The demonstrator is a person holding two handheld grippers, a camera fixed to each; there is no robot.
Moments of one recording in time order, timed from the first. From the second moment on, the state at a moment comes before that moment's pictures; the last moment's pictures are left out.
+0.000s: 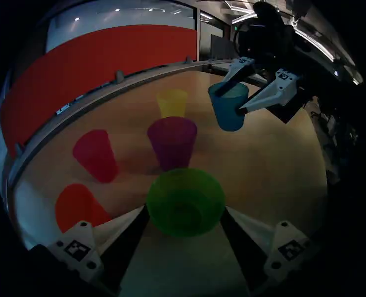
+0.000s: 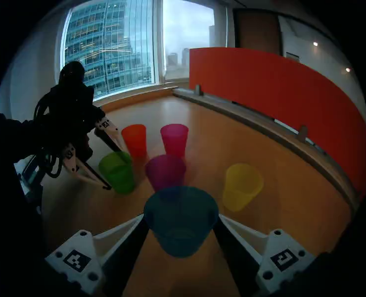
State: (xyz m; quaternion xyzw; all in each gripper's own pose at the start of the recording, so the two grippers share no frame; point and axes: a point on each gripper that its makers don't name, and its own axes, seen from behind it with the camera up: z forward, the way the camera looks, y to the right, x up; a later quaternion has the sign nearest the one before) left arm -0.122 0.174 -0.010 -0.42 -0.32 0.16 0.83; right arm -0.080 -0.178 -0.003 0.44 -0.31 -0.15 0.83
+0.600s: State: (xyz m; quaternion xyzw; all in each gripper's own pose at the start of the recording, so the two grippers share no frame) left arm -0.119 0.150 -0.027 -0.40 -0.32 0.16 0.84; right arm -0.112 -0.181 -0.006 0.43 -0.32 -0.15 0.83
